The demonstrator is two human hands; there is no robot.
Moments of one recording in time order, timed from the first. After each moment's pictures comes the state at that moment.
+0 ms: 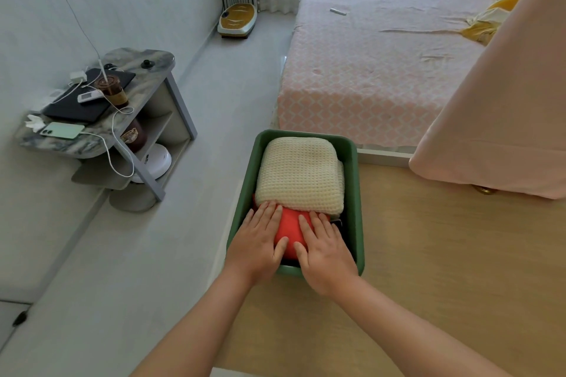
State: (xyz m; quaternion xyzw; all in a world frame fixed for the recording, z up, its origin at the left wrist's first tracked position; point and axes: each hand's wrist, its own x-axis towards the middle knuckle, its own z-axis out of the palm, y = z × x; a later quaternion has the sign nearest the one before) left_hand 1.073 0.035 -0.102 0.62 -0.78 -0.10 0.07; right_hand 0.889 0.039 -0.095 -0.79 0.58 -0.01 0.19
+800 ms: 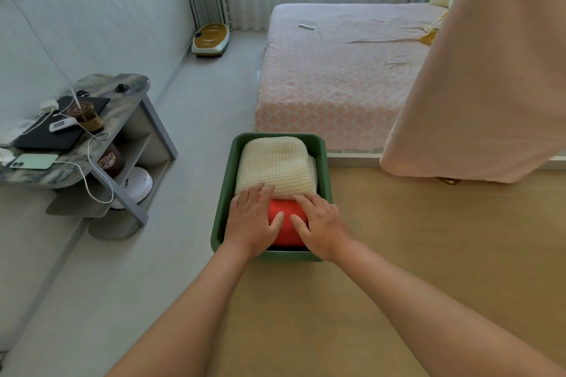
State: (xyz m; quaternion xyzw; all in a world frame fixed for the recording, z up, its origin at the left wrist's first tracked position) left_hand 1.046 -0.007 -0.047 0.64 -0.76 -0.09 0.12; right_hand 0.860 0.001 -0.045 -0.77 0.59 -0.12 0.21
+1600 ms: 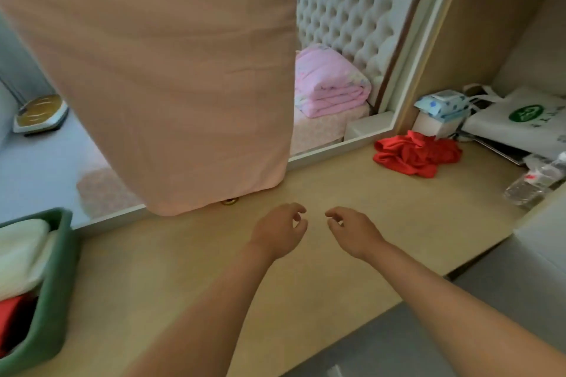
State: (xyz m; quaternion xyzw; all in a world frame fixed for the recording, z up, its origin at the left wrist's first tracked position) left_hand 0.427 0.070 0.018 0.42 -0.85 -0.29 0.12; right_hand 0.251 0.158 0.011 -0.50 0.80 -0.23 0.23
